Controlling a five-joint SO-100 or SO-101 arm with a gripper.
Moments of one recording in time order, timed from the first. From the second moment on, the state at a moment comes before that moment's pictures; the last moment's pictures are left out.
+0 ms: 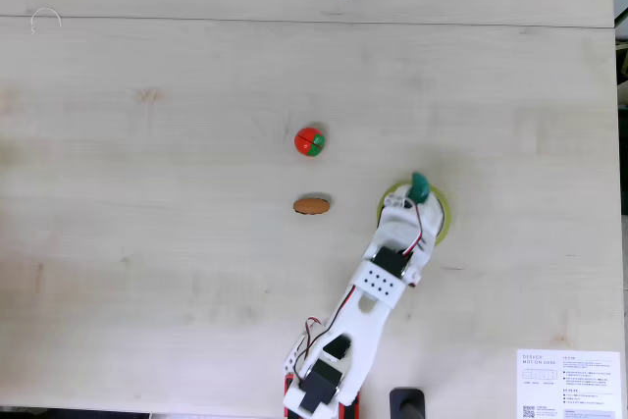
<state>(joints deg) 25.6 118.9 125.0 42.3 -106.5</state>
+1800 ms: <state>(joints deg) 25.5 172.5 162.7 47.0 -103.7</state>
